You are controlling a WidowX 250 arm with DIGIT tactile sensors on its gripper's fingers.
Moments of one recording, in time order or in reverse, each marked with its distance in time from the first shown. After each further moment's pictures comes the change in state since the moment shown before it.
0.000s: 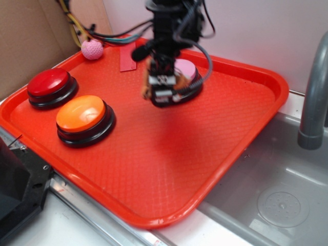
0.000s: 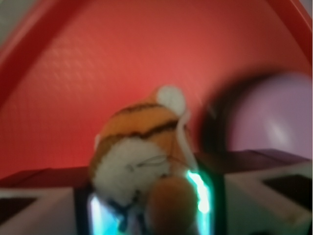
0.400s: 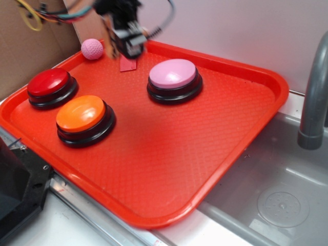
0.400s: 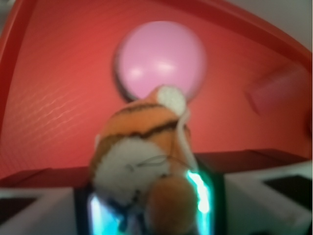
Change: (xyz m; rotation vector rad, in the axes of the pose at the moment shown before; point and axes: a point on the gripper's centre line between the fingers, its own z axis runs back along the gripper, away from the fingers) arm -0.057 0.054 0.047 -0.026 -0.129 0.497
